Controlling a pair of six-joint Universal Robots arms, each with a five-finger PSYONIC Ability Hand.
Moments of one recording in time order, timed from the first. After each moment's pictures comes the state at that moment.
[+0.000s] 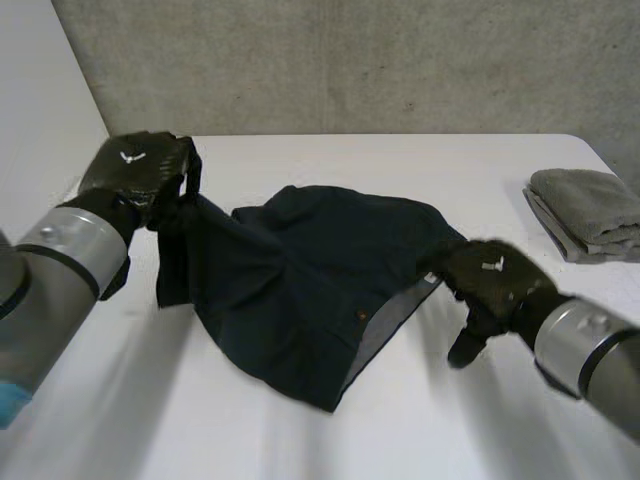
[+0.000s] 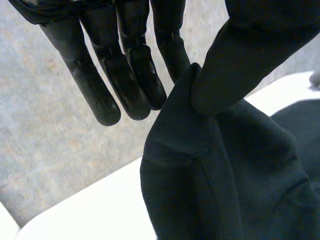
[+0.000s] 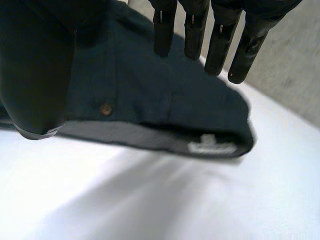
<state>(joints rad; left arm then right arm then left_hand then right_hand) 4.33 -1.65 -1.63 3.22 -1.52 3.29 1.90 -1.48 1.81 0.10 1.27 2.84 1.13 1.20 1.19 1.20 0.98 0.29 0.34 0.33 0.32 0.14</state>
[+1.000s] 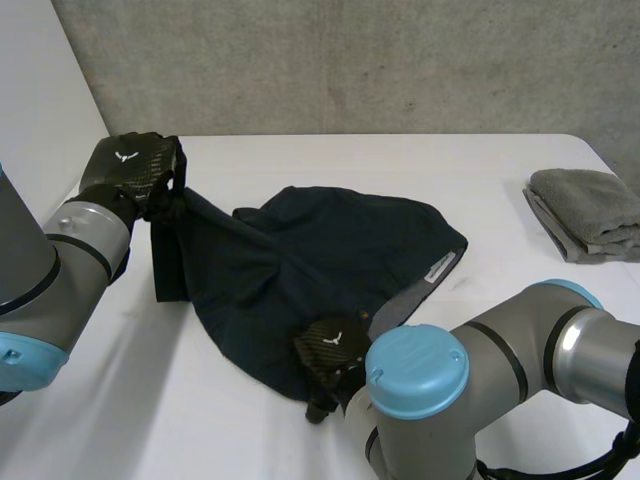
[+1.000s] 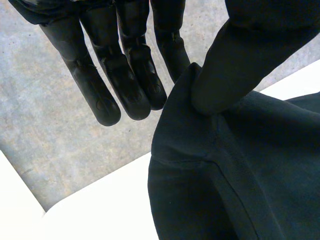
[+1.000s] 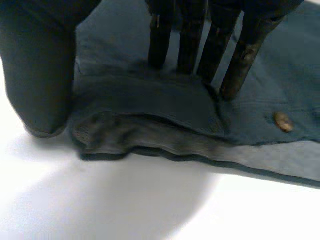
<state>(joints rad) 4.38 -1.77 -1.60 3.32 -1.56 3.30 2.45 -0.92 1.54 -0.22 1.65 3.05 1.13 1.20 1.19 1.20 0.98 0.46 0.53 0.53 0.53 0.33</state>
